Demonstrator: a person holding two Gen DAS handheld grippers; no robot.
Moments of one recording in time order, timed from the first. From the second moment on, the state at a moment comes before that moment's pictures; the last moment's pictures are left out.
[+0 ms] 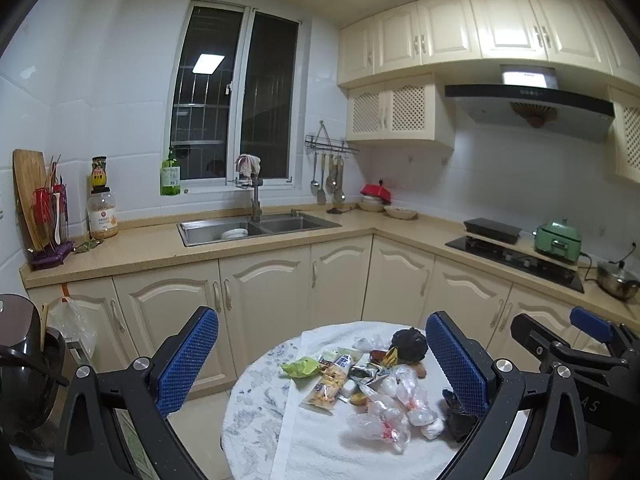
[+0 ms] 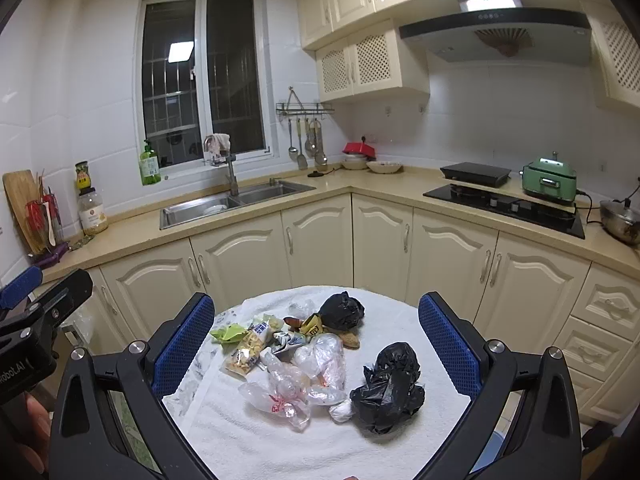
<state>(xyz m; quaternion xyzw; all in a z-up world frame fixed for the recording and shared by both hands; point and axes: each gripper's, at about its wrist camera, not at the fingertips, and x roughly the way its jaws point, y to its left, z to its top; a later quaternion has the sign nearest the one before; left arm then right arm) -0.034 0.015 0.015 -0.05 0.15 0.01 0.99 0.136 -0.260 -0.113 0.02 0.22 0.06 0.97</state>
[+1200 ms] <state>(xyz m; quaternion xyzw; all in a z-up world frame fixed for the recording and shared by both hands) -0.040 0.010 0.002 -0.04 0.14 0.00 0.99 0.138 -0.259 -0.101 0.02 0.22 0.07 0.97</state>
